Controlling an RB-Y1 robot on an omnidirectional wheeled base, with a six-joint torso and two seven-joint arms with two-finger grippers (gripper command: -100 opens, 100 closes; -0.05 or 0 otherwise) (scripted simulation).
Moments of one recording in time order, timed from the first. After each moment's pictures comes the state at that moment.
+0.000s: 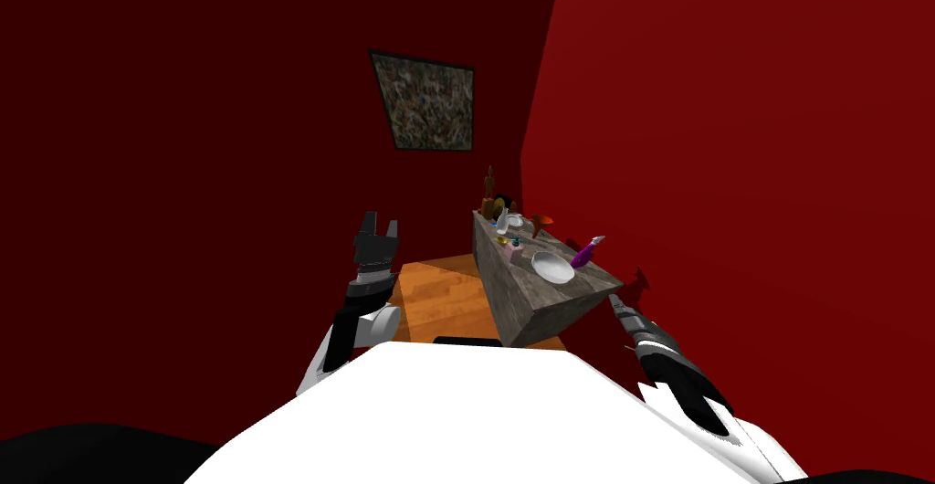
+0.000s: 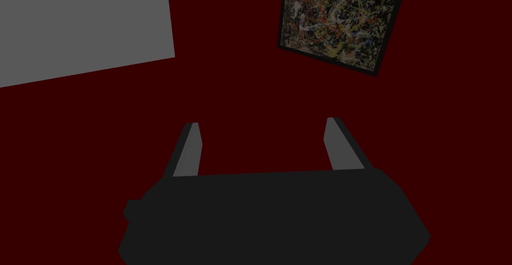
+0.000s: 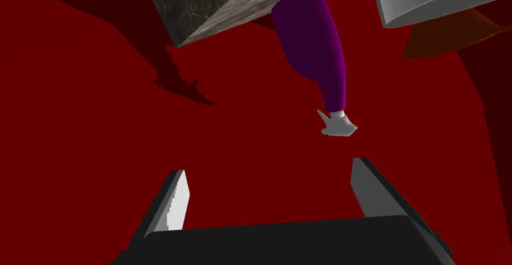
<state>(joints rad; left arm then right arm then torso) 0.46 0.03 -0.03 -2.36 0.03 -0.44 0.00 0.64 -0.25 -0.49 -1.92 0.24 0.17 0.47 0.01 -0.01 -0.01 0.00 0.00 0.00</state>
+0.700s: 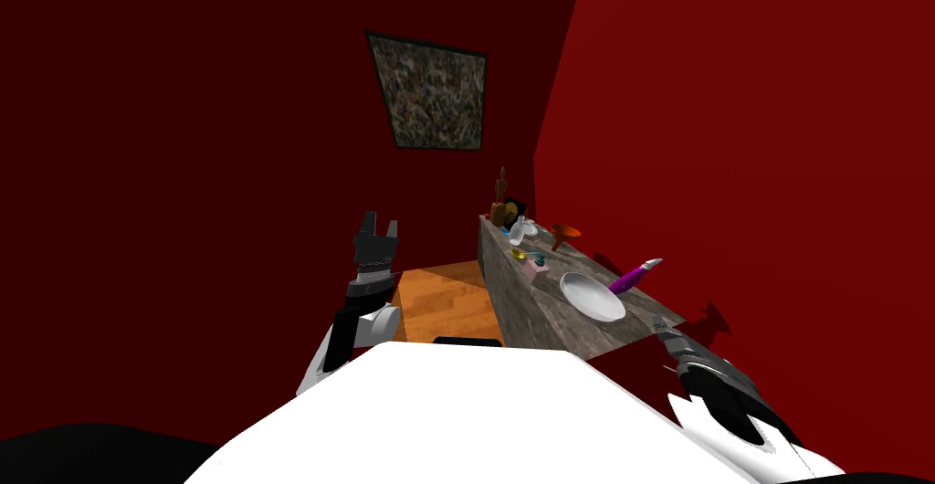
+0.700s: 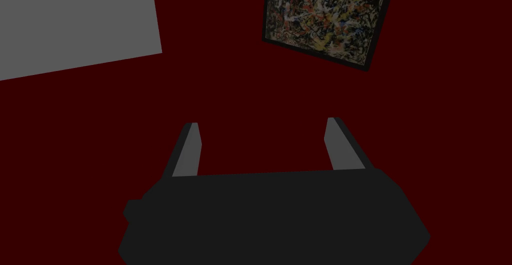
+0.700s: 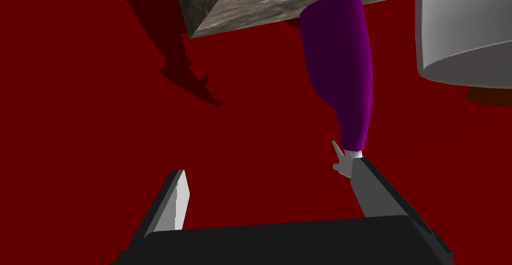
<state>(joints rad) 0.46 0.03 -0.03 -2.36 0.03 -0.44 0.00 0.59 -0.26 -0.64 -1.82 0.31 0.30 0.53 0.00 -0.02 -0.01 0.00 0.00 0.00</state>
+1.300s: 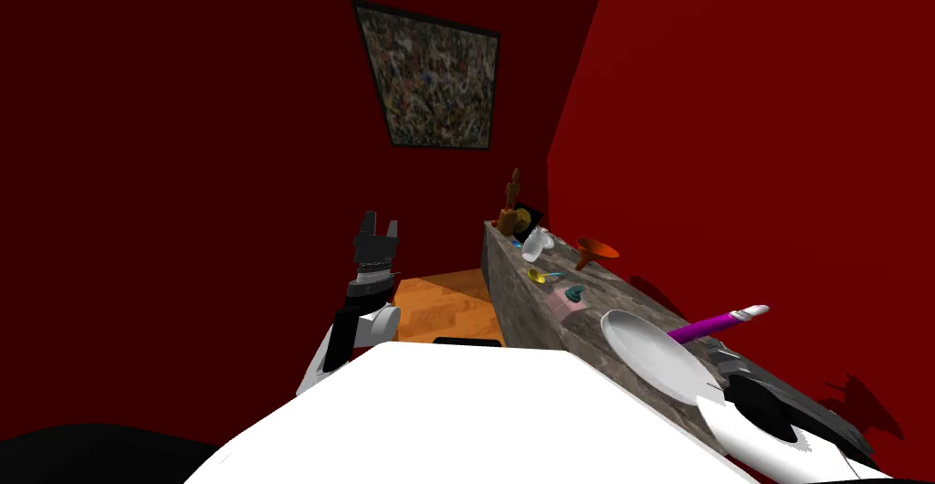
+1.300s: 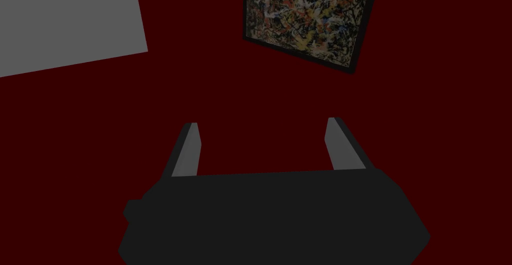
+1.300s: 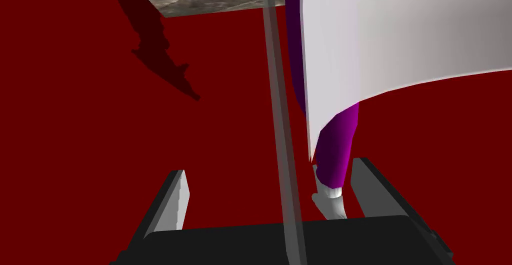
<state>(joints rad) 0.46 0.03 -0.03 -2.37 0.03 -0.44 0.00 0.50 -0.30 -0.78 -1.72 0.37 0.44 0.57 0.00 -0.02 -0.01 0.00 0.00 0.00</state>
